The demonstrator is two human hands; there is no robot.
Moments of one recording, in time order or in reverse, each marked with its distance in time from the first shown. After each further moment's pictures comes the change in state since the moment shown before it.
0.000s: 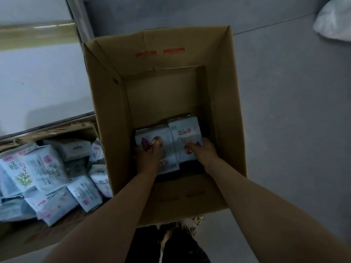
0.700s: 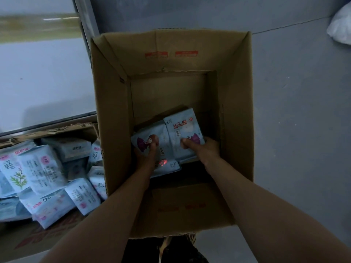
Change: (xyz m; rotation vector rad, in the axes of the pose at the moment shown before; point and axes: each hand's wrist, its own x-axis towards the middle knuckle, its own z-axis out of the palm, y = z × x) left_hand 0.023 -0.007 -0.006 -0.096 -0.088 -0.066; right_hand 0.013 -0.016 0.013 0.103 0.033 -0.050
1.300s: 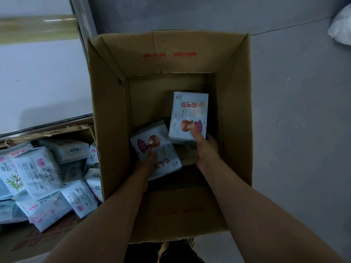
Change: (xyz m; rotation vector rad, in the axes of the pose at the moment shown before) left_hand -0.004 -0.004 -0.005 -0.179 -0.140 -0.150; right_hand -0.013 -0.020 0.009 0.521 -0.031 0.080
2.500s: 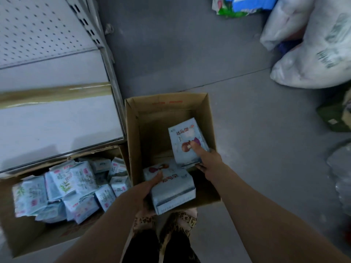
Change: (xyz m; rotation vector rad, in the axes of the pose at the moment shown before) left_hand -0.214 0.067 -0.037 -0.020 -0.291 -0.436; right_hand -0.146 -0.083 -0.025 -0.152 0.045 0.010
